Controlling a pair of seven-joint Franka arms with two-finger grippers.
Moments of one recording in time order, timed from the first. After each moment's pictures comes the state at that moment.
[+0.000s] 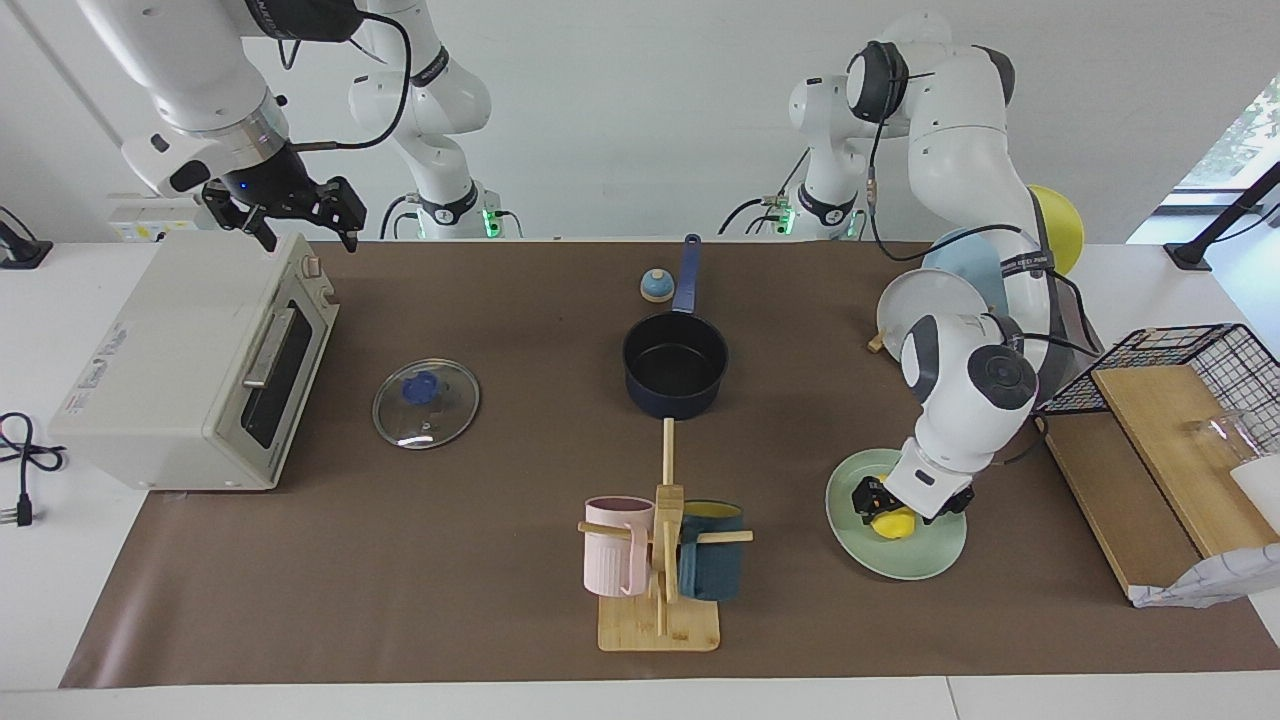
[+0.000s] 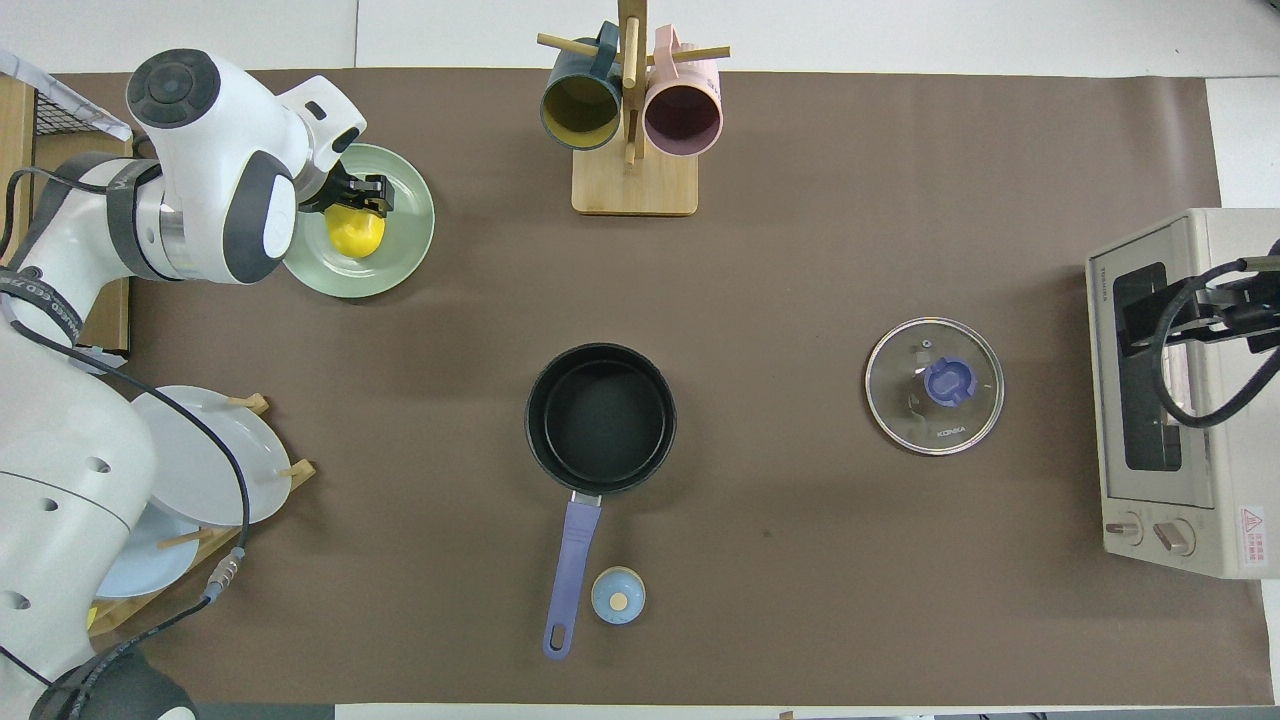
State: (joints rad) left arm -0.15 0.64 -0.03 -1.44 0.03 2.17 -0.08; right arm 0.01 0.02 0.00 -1.48 -0.04 1.36 0.01
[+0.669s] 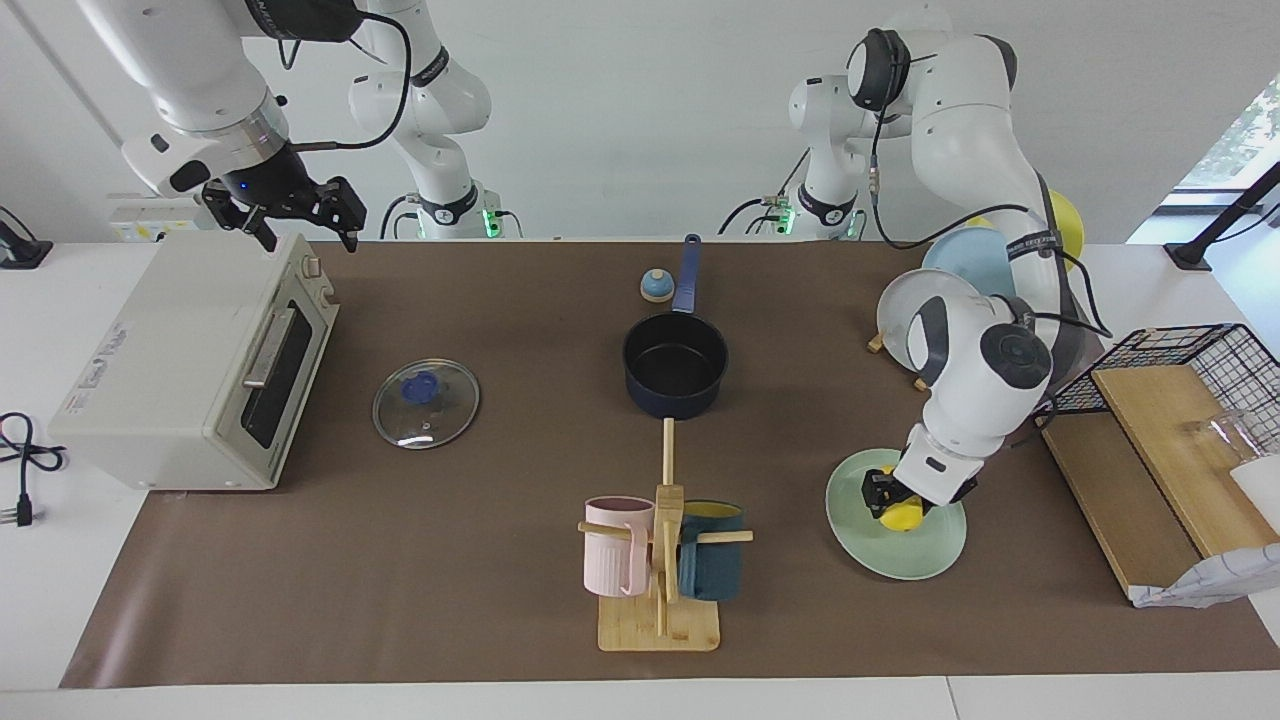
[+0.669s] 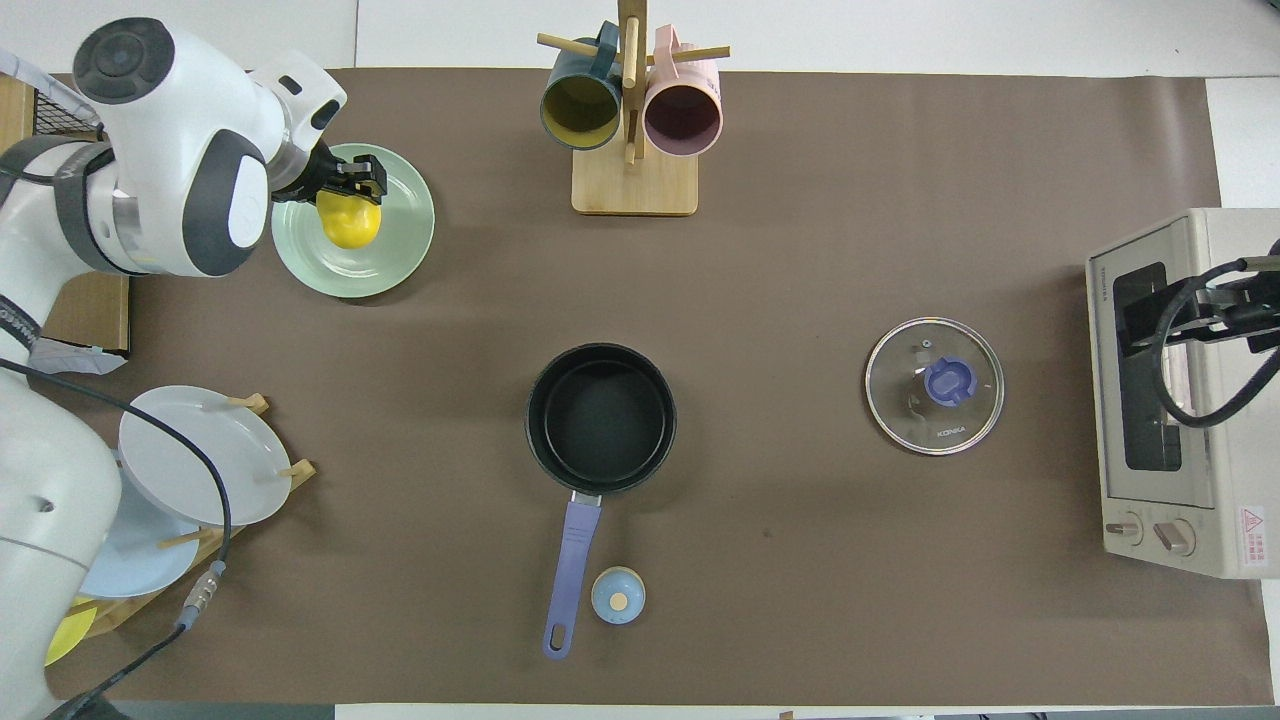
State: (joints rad) left arm -0.22 0.34 -0.04 -1.42 -0.04 1.84 -0.37; right arm 0.01 0.02 0.00 -1.48 -0.04 1.36 0.01
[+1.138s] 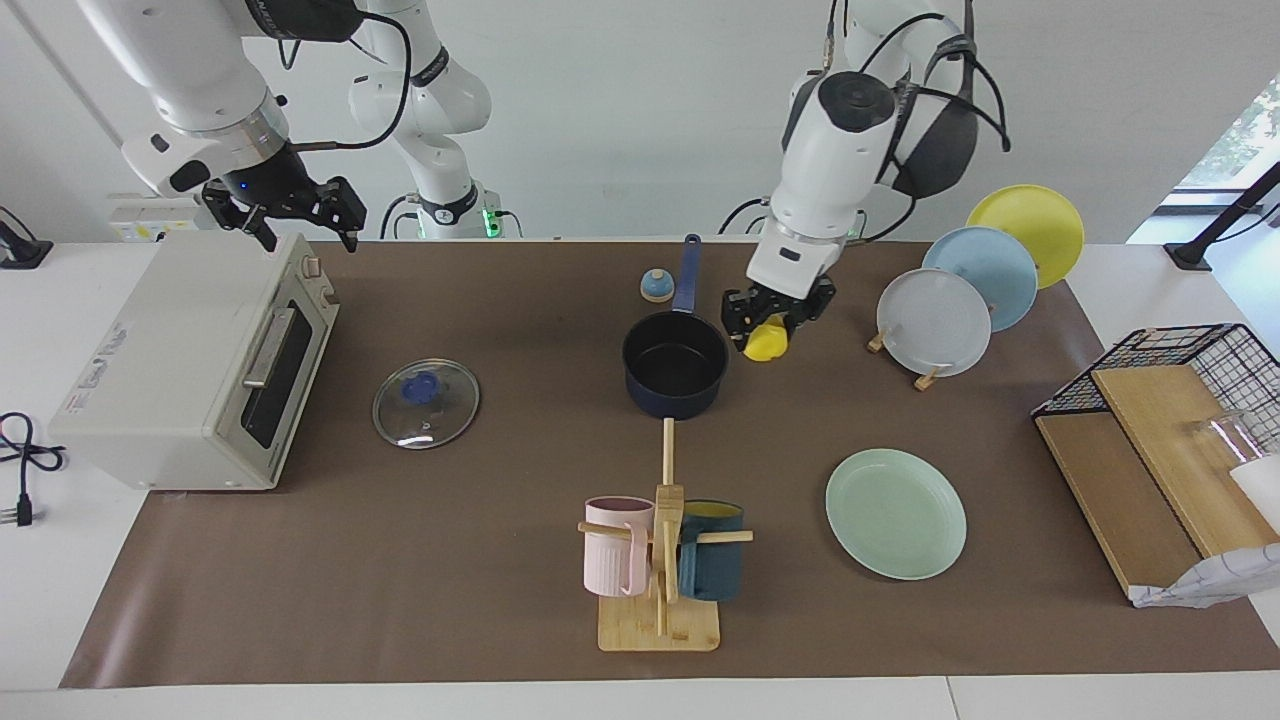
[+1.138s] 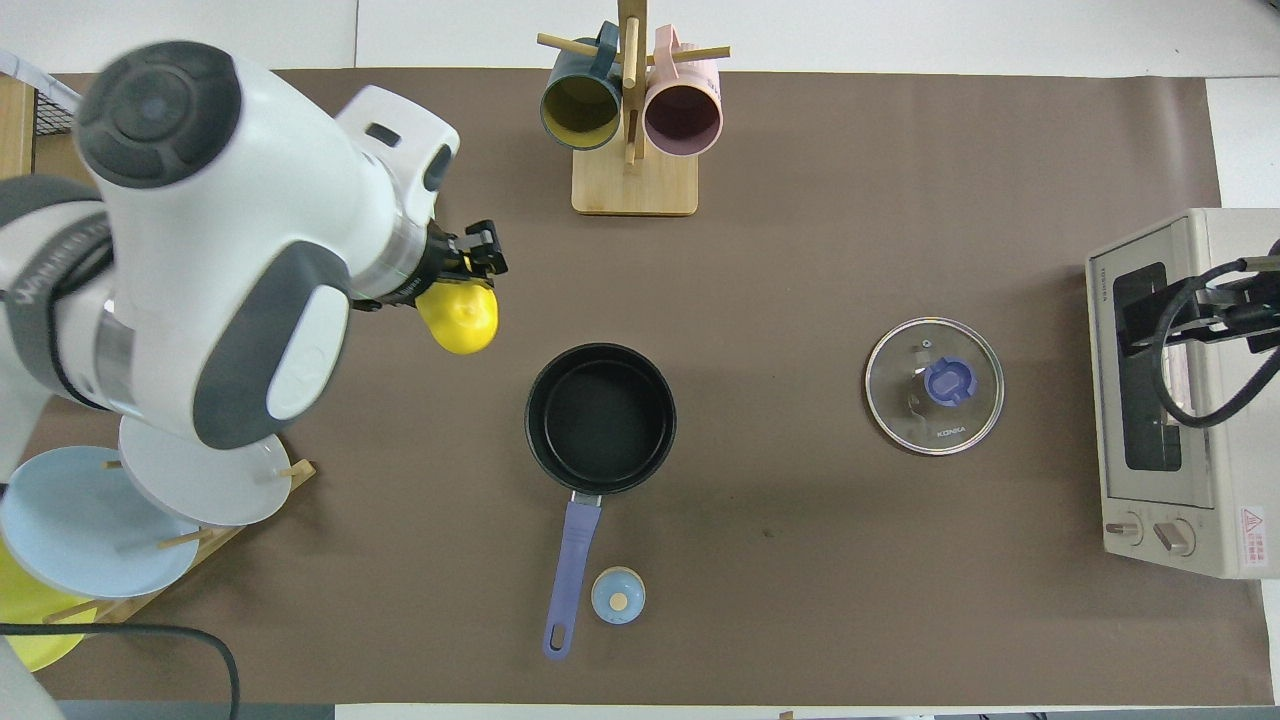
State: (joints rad) left arm -0.54 0.12 -0.05 -1.77 -0.05 2.00 -0.74; right arm 0.01 0.02 0.00 -1.48 -0.04 1.36 0.01
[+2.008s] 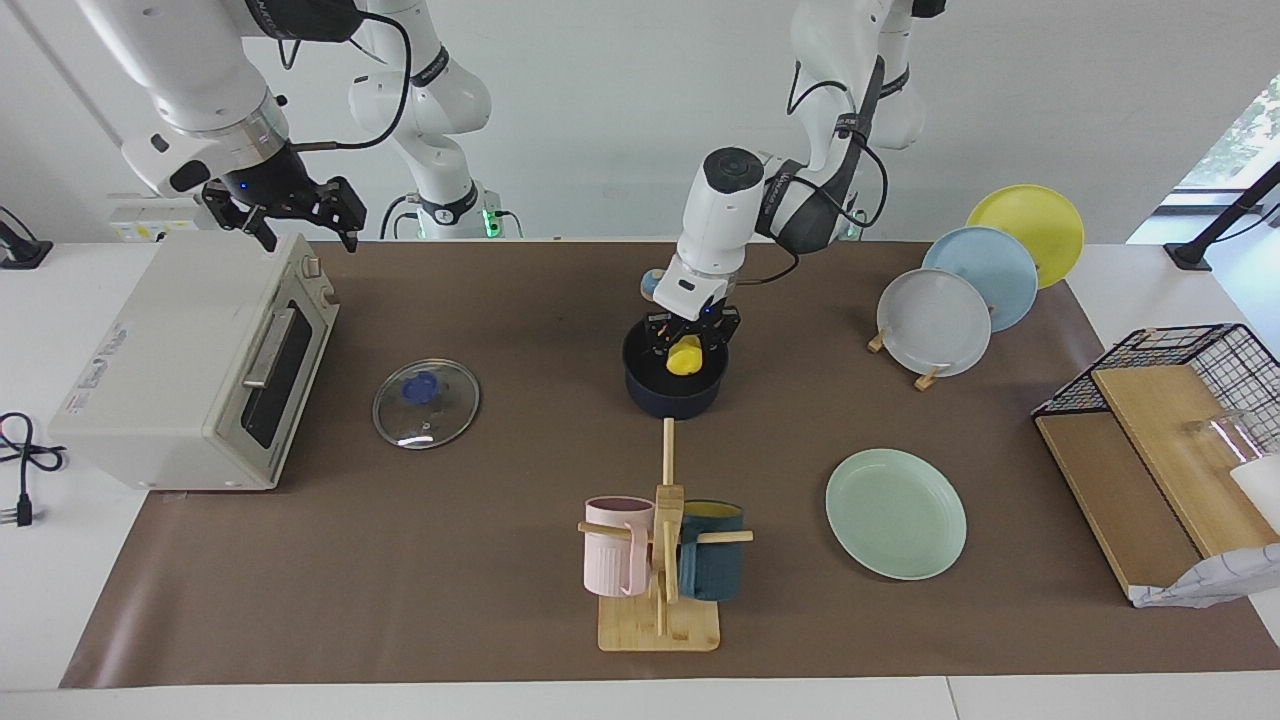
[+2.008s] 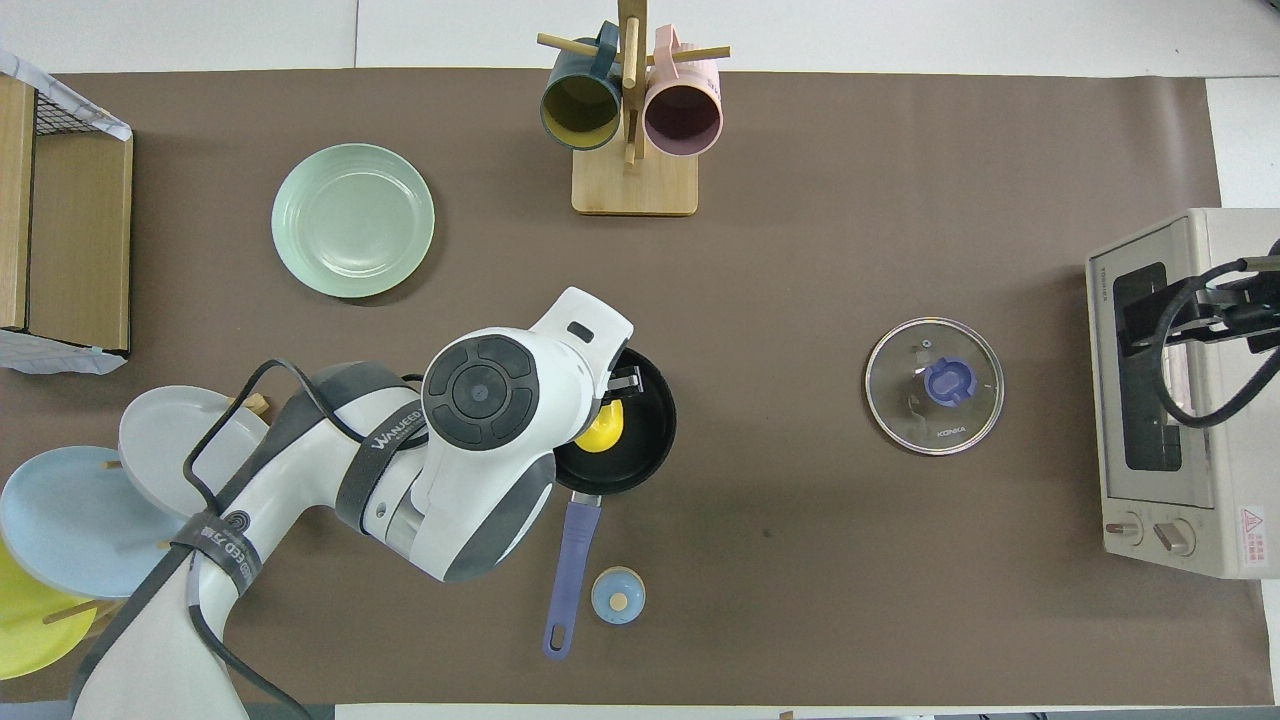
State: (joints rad) left arm -0.65 0.17 -0.05 -2.02 -0.06 2.31 -0.75; right arm 0.01 0.02 0.00 -1.48 -0.04 1.36 0.01
